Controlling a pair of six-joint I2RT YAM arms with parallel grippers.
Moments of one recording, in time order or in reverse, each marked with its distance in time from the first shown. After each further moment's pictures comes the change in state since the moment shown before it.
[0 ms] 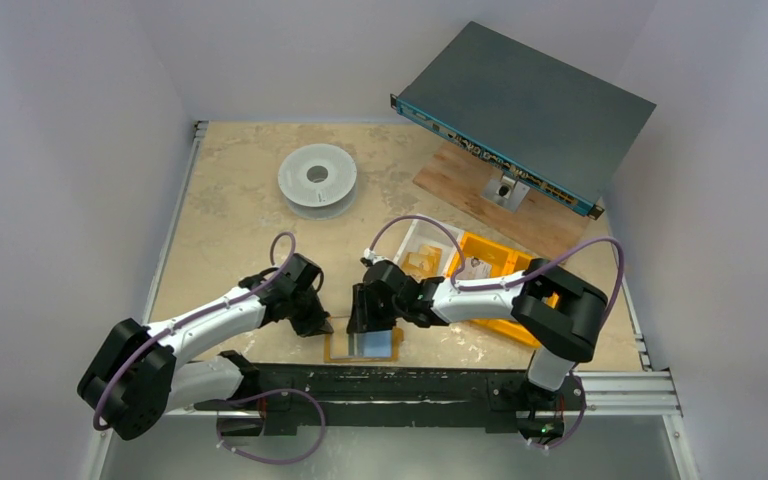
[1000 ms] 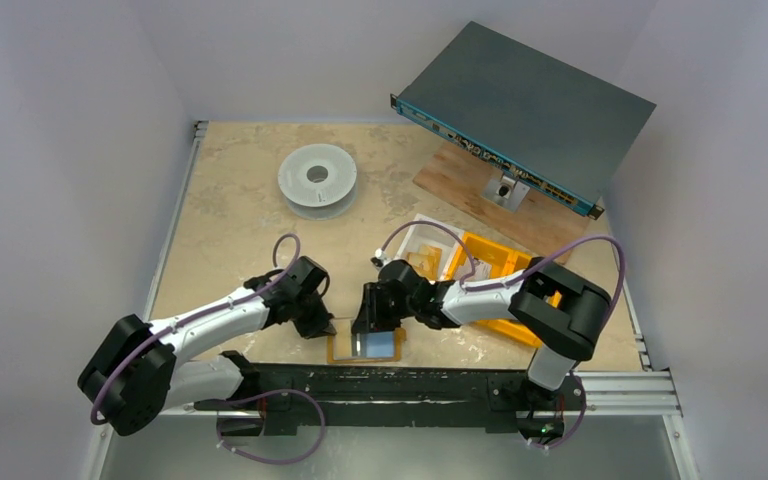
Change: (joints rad) left arm -0.063 0.014 0.009 -0.004 -0.042 -0.072; right arm -0.047 0.003 -0.106 0.192 -0.107 0.053
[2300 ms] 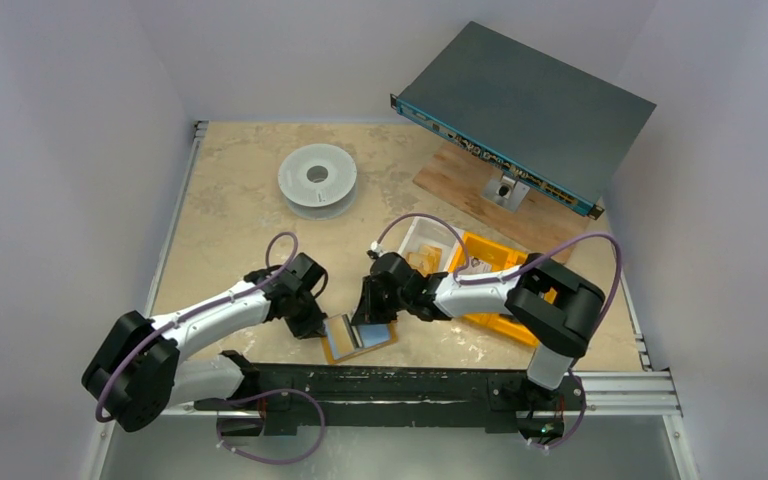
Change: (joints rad) left arm 0.042 0.025 0.042 -0.125 -0.047 0.011; right arm -0.016 0.027 0.082 -0.090 0.047 -0.012
